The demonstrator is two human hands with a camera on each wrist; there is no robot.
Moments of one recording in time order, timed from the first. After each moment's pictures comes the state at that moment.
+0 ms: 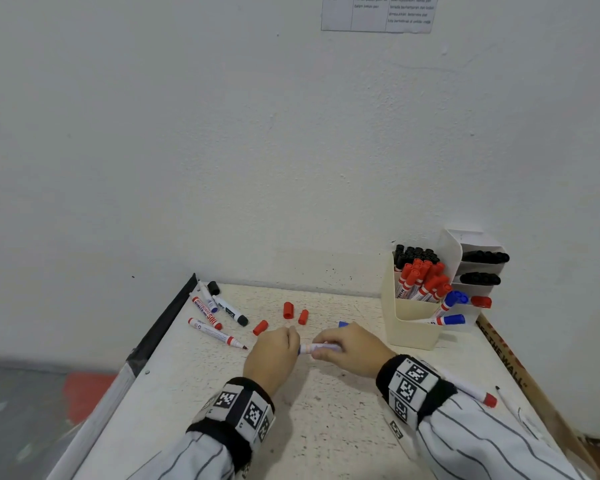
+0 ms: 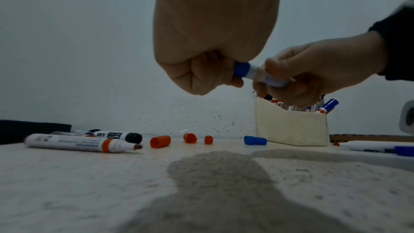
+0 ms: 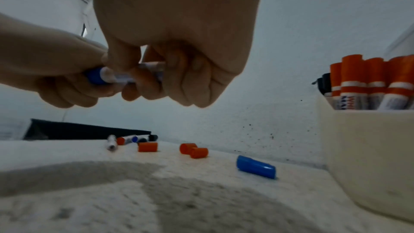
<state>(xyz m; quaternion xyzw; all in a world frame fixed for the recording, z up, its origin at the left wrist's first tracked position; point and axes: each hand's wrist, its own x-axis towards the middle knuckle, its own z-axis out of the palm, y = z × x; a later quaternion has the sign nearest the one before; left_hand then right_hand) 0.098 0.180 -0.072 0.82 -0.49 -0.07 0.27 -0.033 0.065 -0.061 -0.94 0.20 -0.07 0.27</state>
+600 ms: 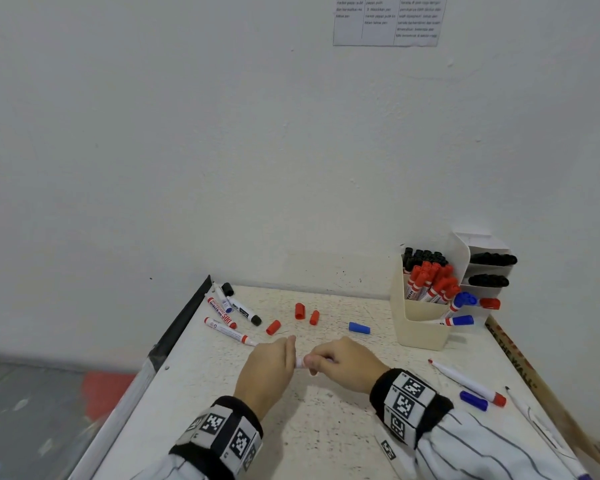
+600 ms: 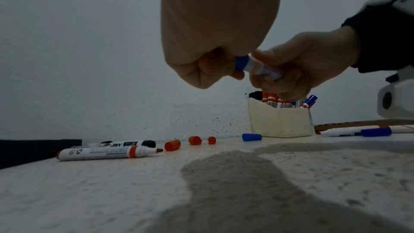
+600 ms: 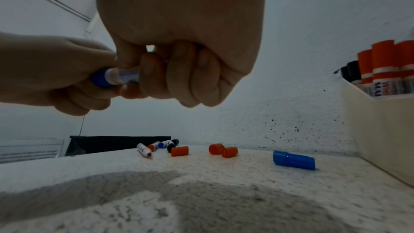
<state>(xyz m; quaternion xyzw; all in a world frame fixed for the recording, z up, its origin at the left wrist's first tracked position) 0.097 0.223 -0.070 0.82 -0.49 -0.05 0.28 -0.025 0.109 -0.058 -0.94 0.20 -0.05 0.28</state>
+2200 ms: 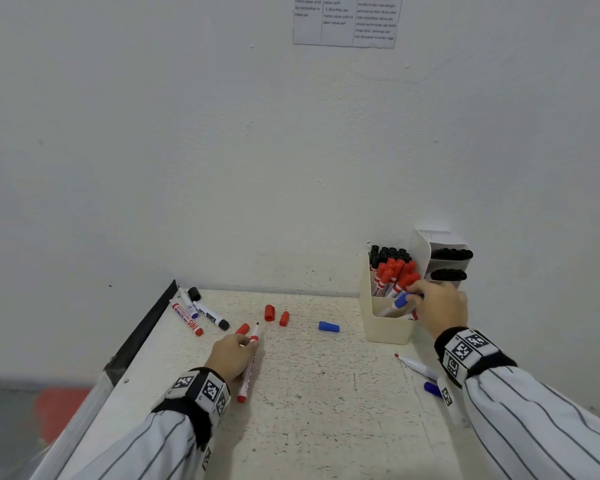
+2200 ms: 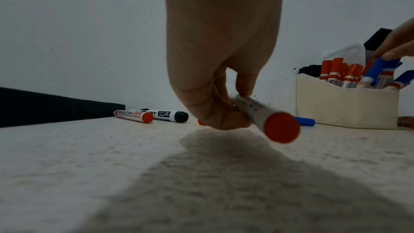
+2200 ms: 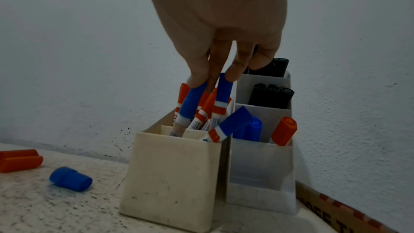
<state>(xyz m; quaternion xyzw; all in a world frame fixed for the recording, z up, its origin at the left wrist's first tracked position) 0.139 0.184 -0.087 0.85 -0.36 -0.24 0.30 -0.137 -0.021 -0.026 -0.80 0.53 -0.28 -0.01</state>
